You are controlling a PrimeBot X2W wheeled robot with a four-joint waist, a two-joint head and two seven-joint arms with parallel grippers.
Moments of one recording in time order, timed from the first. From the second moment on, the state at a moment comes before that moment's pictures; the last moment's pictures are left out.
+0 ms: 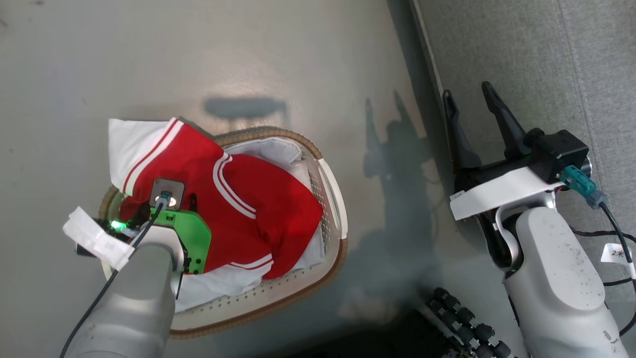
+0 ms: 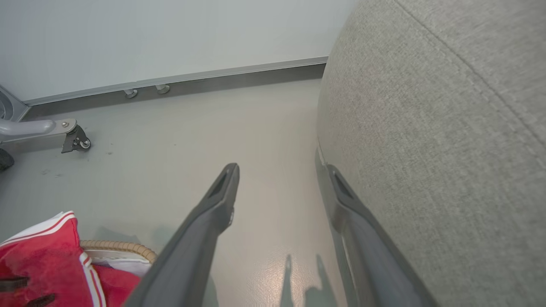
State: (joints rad) left arm -0.77 0.09 -0.40 1.27 -0.15 0.03 -0.18; right arm -0.48 -0.05 0.11 0.26 0.23 0.13 -0.26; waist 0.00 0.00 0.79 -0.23
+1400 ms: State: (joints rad) left arm -0.77 0.07 -0.50 1.29 -0.18 -0.07 -0.14; right arm -0.53 -0.05 0.13 0.28 0.27 0.13 -0.26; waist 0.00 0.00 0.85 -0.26
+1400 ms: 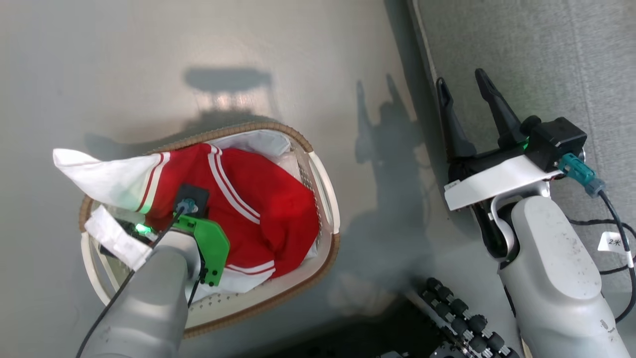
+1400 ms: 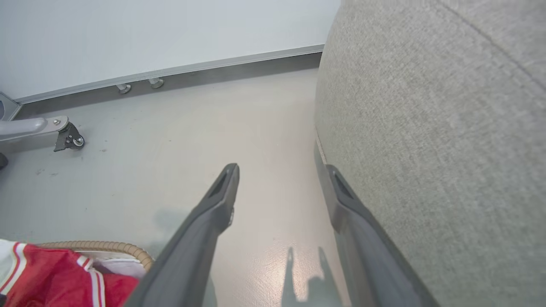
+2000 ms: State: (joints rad) left arm -0.60 0.05 -0.59 1.18 -0.28 -0.12 -0.26; right arm -0.41 -0.05 0.08 0.34 0.24 0.13 -0.26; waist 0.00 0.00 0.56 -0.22
